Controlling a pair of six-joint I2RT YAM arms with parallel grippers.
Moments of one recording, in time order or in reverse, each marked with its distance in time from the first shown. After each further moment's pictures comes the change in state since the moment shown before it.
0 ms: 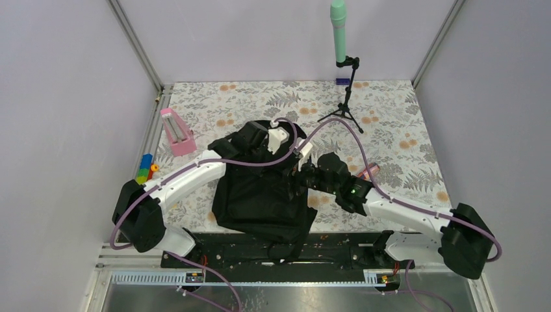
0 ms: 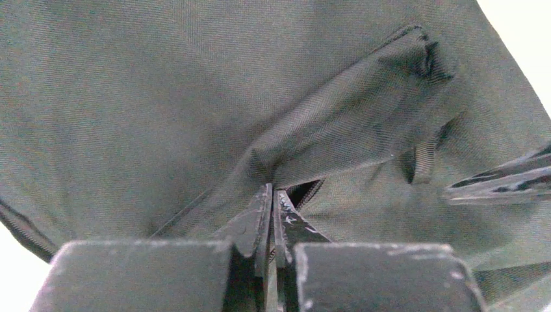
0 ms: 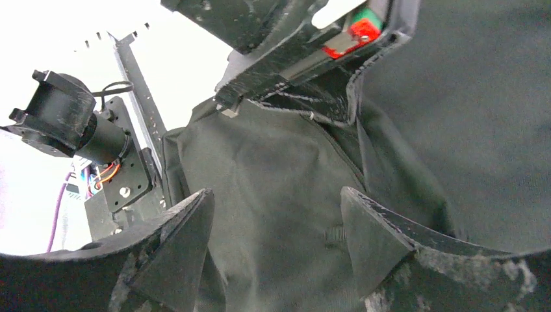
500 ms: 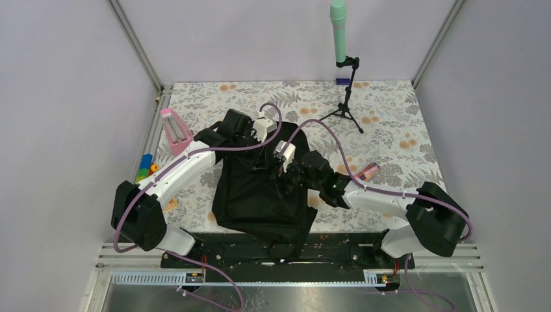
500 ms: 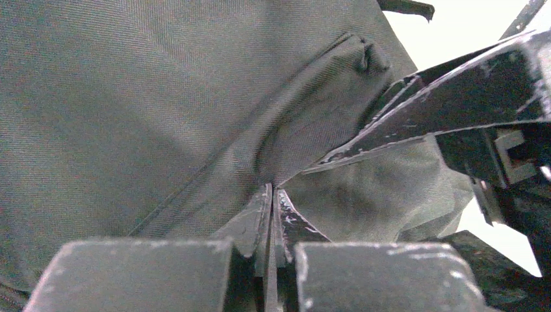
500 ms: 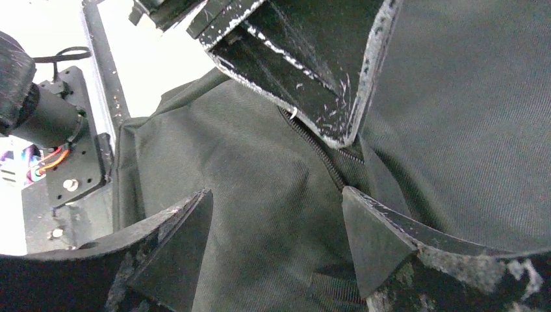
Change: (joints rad) left arm 0.200 0.002 0.042 -0.053 0.416 -0.046; right arm 0.003 0.262 0.050 0.176 -0.053 -0.138
